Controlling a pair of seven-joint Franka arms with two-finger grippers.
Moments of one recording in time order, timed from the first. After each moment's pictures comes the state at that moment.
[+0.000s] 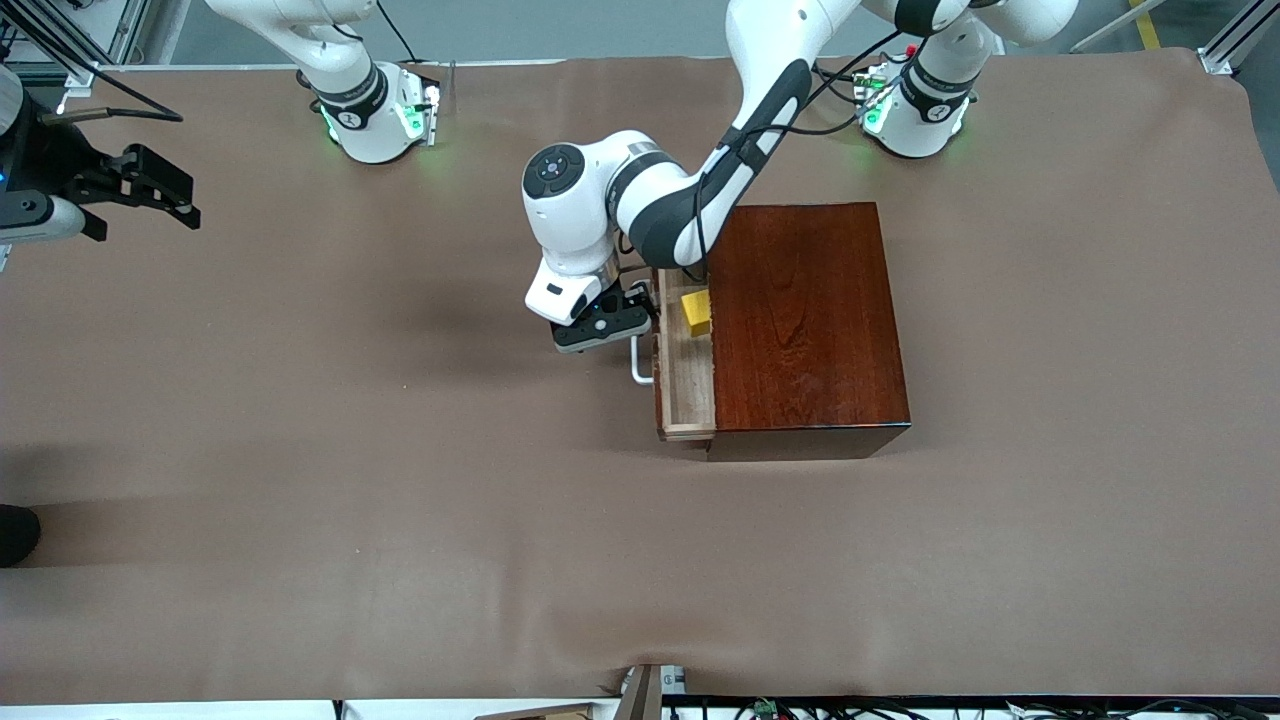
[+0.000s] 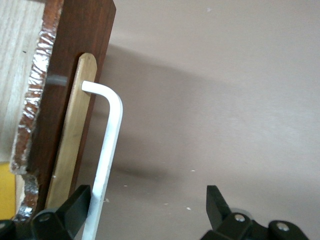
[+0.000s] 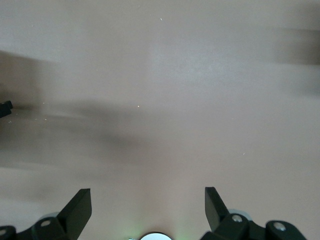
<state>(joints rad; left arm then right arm) -0.99 0.80 0.09 -1.22 0.13 2.08 -1.23 -0.04 -0.04 0.11 -1.50 0.02 1.41 -0.05</state>
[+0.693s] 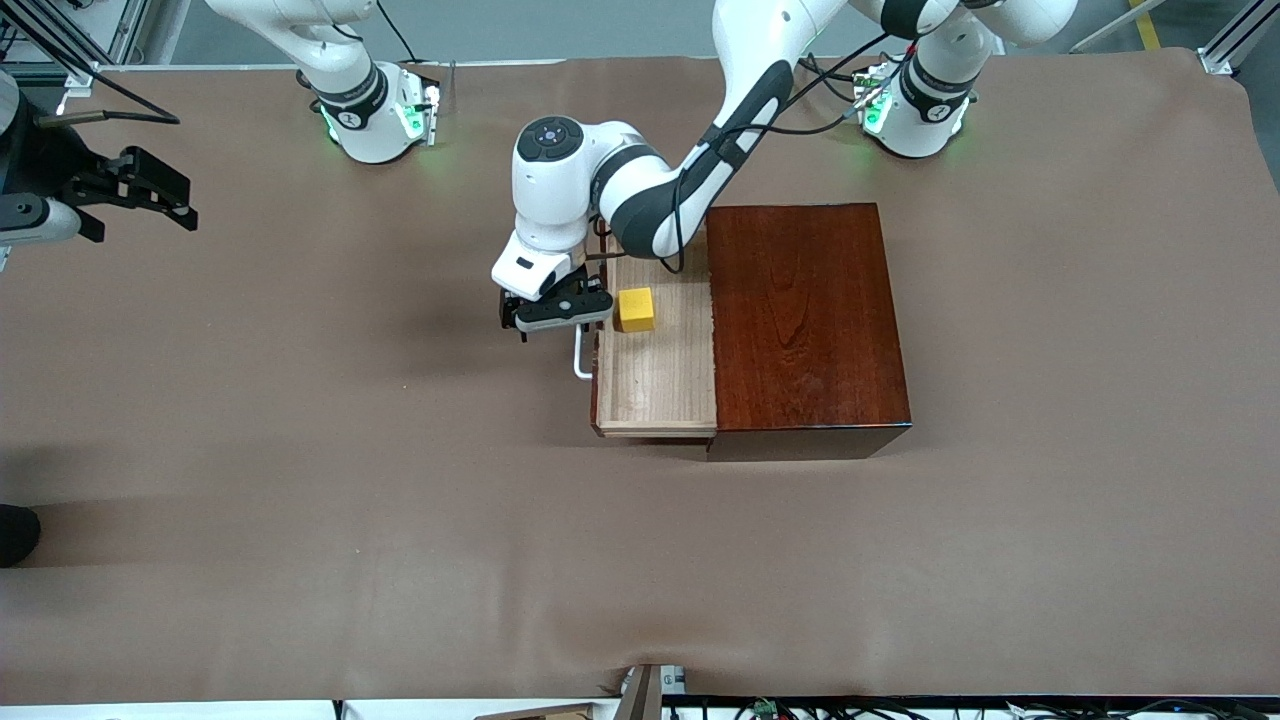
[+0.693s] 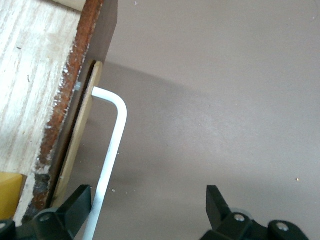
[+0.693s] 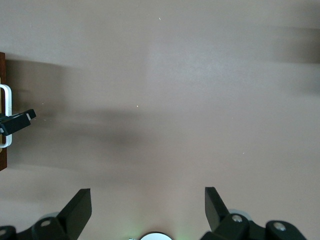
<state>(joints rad) -1.01 0.82 0.06 -1.21 0.10 2.29 -1.30 -0.04 -0.03 0.11 -1.50 0.02 1.41 -0.05</state>
